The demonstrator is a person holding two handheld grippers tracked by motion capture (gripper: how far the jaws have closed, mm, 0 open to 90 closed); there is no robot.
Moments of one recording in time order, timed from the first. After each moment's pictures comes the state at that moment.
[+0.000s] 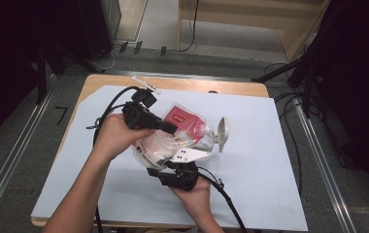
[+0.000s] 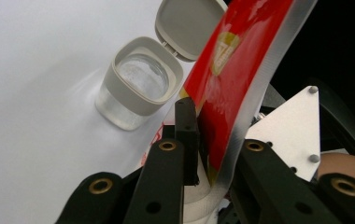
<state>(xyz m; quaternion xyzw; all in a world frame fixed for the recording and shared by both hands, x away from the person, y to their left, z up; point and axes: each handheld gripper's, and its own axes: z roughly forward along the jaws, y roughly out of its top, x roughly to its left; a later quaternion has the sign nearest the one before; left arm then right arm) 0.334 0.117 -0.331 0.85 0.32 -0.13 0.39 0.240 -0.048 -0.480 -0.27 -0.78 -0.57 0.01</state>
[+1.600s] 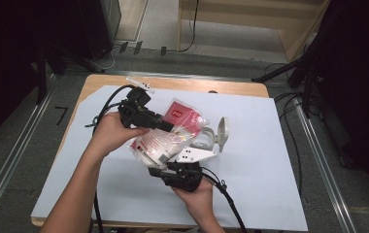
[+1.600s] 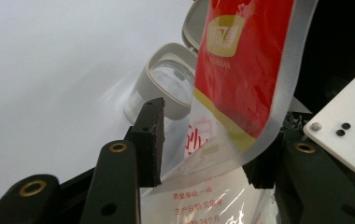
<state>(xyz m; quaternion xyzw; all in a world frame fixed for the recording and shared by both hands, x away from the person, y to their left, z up) 0.350 0.136 -0.348 0.85 0.31 -0.11 0.40 0.235 -0.056 -0.468 -0.26 -0.76 -0.59 0.03</state>
